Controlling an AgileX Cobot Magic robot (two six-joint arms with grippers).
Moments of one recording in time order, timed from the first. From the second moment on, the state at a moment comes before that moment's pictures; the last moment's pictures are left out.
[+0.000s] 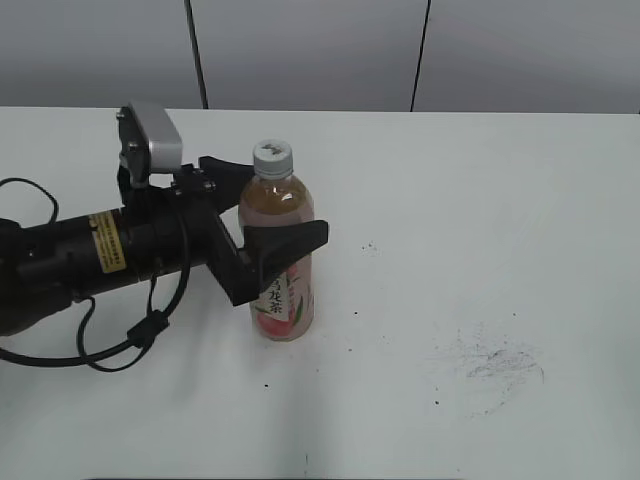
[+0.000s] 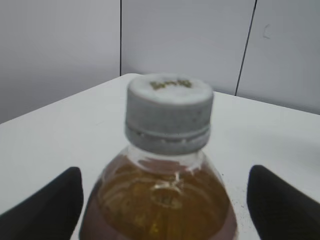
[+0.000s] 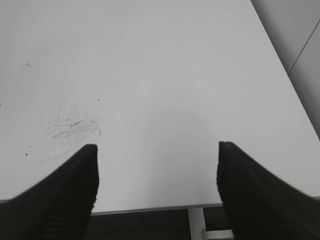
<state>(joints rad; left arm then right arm) -0.37 1.91 -0.64 0.84 -1.21 -0.35 -0.02 -0.01 -0.51 0.02 1.11 -0.09</state>
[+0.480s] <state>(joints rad) -0.39 1.99 -0.70 0.82 -1.21 -0.35 -0.02 -0.01 -0.51 0.02 1.11 -0.09</state>
